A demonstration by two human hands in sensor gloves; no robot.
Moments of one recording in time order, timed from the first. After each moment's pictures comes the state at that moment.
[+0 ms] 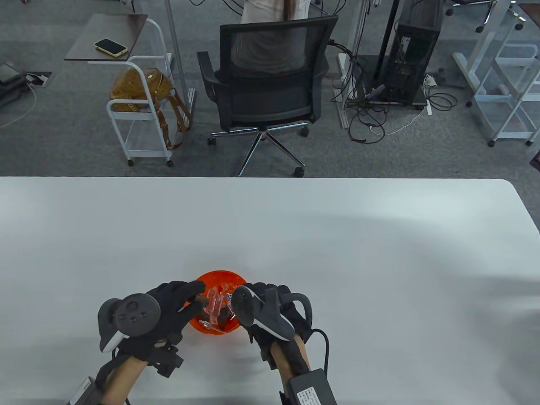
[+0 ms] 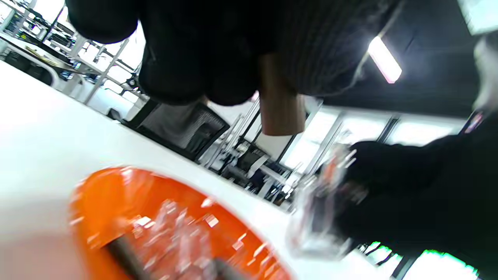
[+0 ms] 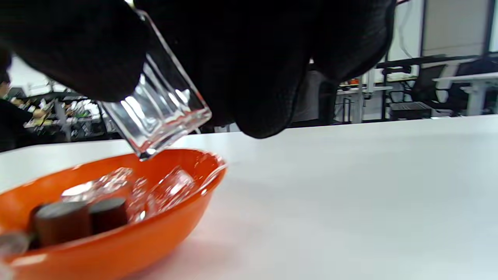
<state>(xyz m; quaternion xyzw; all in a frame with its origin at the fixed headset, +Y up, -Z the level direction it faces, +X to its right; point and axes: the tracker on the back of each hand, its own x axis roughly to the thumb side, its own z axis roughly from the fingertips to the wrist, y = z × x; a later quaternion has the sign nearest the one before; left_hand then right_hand) -0.246 -0.693 -0.283 0.04 -0.16 0.24 0.95 -0.013 -0.691 -0.303 0.09 -0.04 0.99 0.08</state>
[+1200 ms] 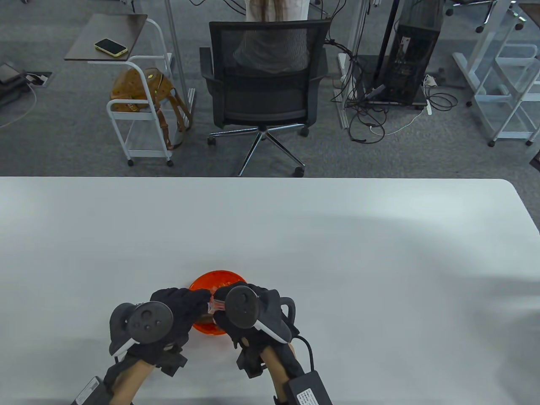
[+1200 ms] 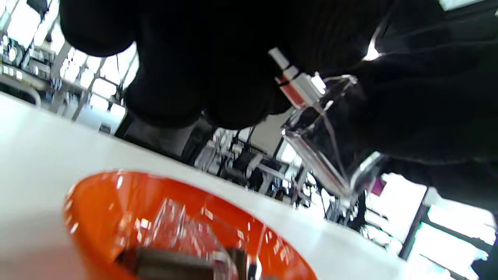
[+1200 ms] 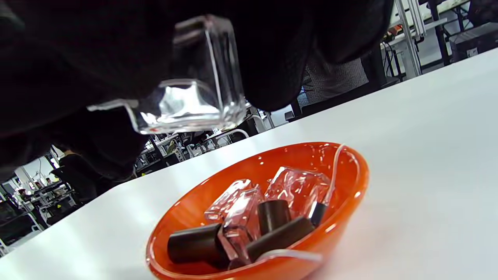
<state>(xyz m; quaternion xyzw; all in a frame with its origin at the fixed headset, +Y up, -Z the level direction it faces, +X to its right) -0.238 -0.688 -0.277 0.06 -0.21 0.24 0.94 -0.043 -0.684 -0.289 0.16 -0.02 0.97 0.20</state>
